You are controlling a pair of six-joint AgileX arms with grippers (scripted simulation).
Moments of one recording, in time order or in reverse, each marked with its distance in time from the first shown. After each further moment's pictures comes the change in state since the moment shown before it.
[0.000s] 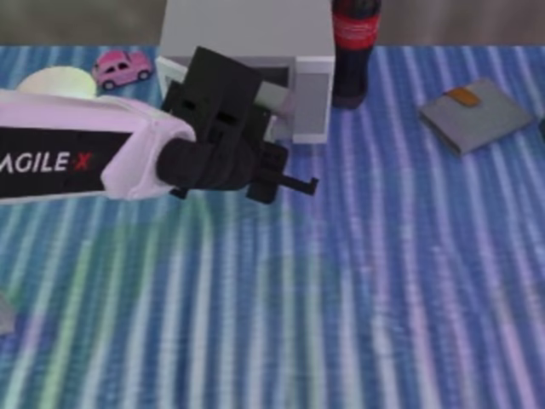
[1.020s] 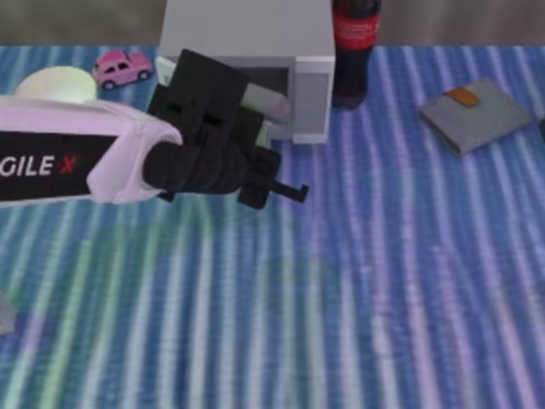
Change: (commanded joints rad) left arm 0.028 -0.029 -0.040 0.012 0.041 0.062; right arm 0.000 0.000 0.000 0.000 0.000 0.000
